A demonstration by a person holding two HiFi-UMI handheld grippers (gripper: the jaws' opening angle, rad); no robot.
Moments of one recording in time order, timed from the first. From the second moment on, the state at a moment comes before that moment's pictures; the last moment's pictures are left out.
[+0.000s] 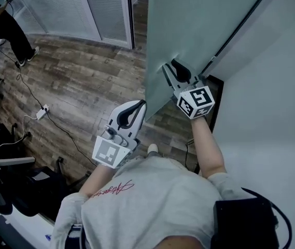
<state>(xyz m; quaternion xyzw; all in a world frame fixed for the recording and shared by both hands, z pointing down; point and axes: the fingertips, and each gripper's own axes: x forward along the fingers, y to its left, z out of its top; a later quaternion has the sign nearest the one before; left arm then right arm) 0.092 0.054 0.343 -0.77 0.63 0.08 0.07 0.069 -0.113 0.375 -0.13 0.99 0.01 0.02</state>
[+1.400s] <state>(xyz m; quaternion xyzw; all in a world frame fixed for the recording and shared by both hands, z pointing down) 0.248 0.070 0.349 -0.88 0.47 0.06 0.05 0.230 -0.089 0.378 -0.07 1.00 0.02 0.04</state>
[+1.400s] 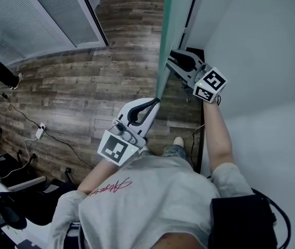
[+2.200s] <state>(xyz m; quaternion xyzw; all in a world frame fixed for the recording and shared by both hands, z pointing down) 0.356 0.052 0.349 -0.92 0.39 0.05 0.04 0.307 -0.083 0.375 0.00 1.00 0.00 0.03</state>
